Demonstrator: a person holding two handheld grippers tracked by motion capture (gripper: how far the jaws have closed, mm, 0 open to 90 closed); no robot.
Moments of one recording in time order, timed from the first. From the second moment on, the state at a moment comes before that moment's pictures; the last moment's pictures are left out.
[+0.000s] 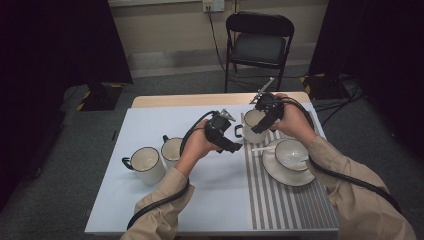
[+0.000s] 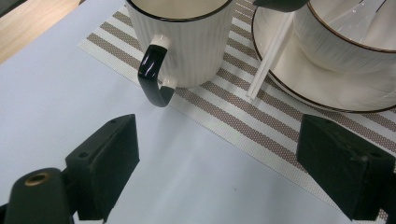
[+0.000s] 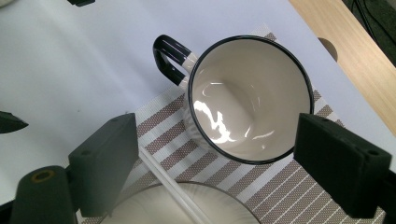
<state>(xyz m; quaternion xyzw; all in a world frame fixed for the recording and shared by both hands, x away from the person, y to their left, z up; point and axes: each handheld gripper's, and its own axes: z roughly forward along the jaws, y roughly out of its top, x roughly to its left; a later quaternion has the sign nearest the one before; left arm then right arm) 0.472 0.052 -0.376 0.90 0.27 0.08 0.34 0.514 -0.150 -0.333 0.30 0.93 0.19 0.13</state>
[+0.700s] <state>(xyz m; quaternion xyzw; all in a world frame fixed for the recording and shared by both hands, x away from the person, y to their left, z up) 0.459 0.058 -0.376 0.89 0.27 0.08 0.35 0.500 -0.144 -0.337 0.29 0.93 0.19 0.13</state>
